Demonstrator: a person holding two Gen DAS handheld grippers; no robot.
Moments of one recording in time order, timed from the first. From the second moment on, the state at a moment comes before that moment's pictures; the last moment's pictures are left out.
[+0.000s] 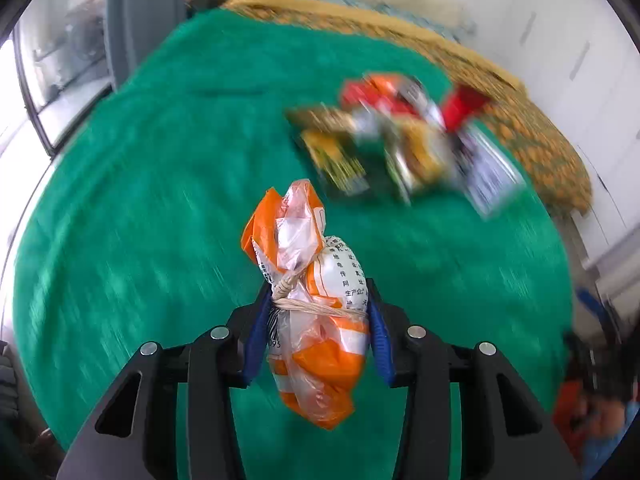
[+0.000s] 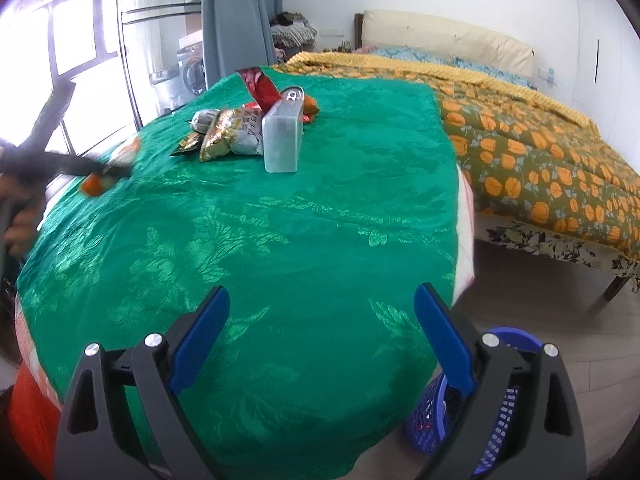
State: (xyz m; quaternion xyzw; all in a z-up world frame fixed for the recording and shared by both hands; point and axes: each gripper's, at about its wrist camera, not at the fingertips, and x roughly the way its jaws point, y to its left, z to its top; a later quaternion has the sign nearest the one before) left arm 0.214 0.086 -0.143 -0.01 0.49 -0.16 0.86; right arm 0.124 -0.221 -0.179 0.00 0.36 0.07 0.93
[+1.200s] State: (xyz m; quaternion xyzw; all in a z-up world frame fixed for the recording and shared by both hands) left arm 0.187 0.045 -0.163 0.06 0.45 -0.14 0.88; right arm 0.191 -0.264 -0.159 0.23 0.46 0.10 0.85
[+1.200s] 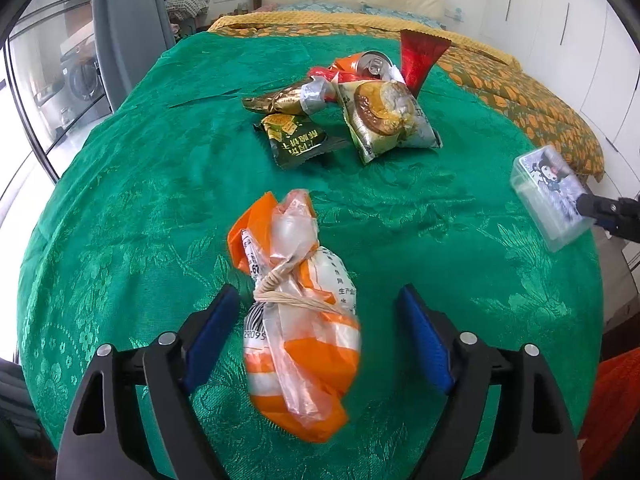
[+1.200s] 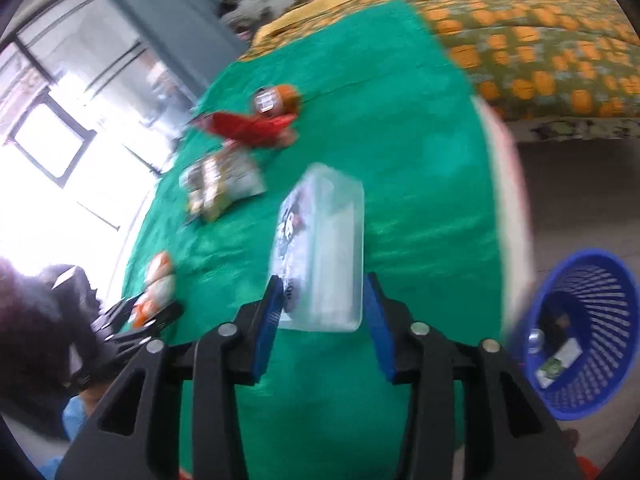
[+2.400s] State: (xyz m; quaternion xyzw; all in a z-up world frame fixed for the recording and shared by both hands) left arm 0.164 0.033 -0.137 0.03 0.45 -0.17 0.87; right arm 0.182 -0.224 -0.143 0.07 0.47 0.07 0.87
